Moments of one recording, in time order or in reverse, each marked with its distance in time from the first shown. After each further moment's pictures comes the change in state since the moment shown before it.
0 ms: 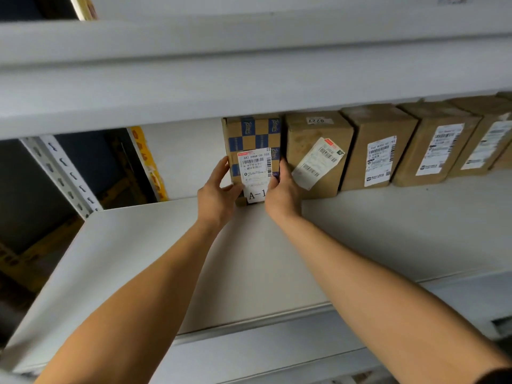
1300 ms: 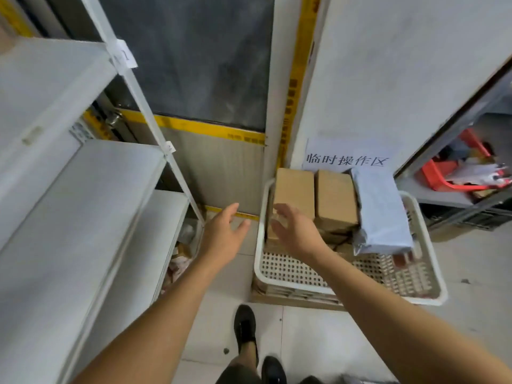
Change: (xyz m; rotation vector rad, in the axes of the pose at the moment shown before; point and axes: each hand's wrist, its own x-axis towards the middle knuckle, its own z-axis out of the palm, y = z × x) left_hand -0.558 0.121 0.662 0.358 -1.414 0.340; right_hand -0.412 0.402 -0.709 -0.343 0.483 0.869
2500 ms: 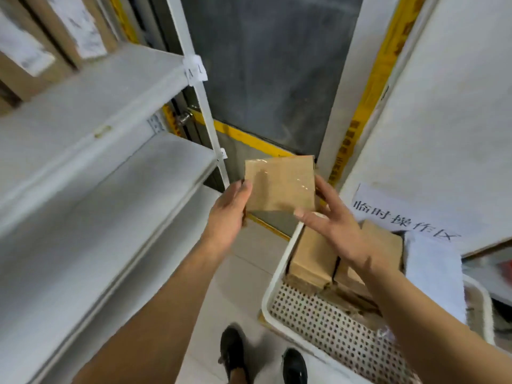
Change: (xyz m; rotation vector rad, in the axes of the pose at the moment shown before) left_hand 0.045 0.079 -0.048 -0.710 0.373 -0.209; right_hand 0.093 -0.028 -0.104 0.507 -0.237 -0.330
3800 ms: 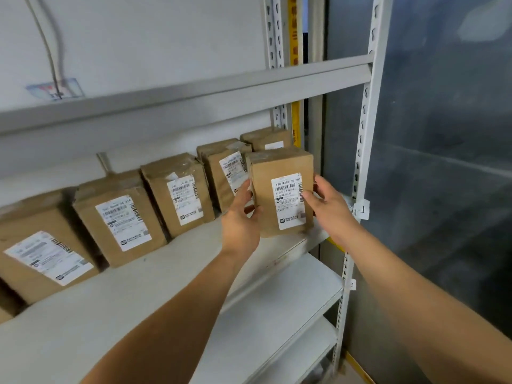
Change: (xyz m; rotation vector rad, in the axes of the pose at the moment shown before) left_hand 0.146 0.159 -0.305 0.103 0.577 0.515; right_hand 0.311 -0.242 0.283 0.010 -0.167 -0.333
